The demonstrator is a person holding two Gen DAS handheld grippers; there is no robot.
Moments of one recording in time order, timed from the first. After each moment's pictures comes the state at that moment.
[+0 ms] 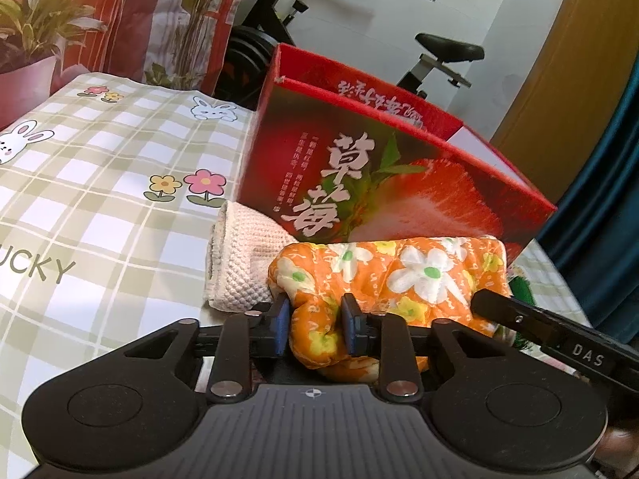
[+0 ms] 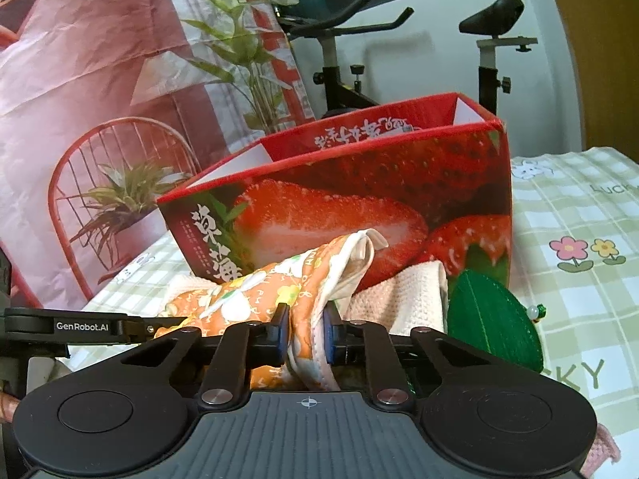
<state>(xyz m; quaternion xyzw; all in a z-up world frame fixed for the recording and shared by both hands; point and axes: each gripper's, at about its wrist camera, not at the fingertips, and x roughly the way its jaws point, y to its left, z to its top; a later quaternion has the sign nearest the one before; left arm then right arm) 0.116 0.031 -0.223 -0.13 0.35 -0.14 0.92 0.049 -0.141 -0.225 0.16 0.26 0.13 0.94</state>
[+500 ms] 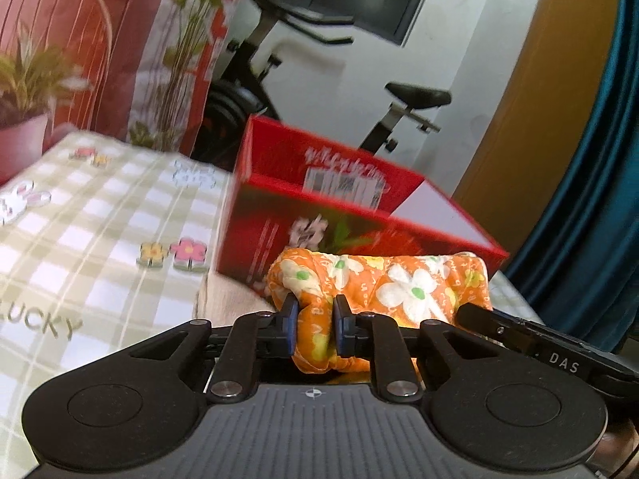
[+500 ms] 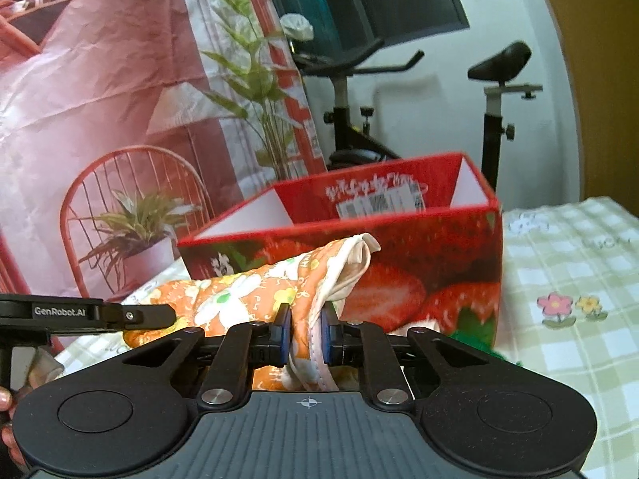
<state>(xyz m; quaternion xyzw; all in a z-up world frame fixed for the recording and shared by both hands) 0.097 0.030 -0.180 -0.12 0.27 -0.16 0.94 0.033 -0.145 -0.190 0.14 0.20 0.13 0.96</state>
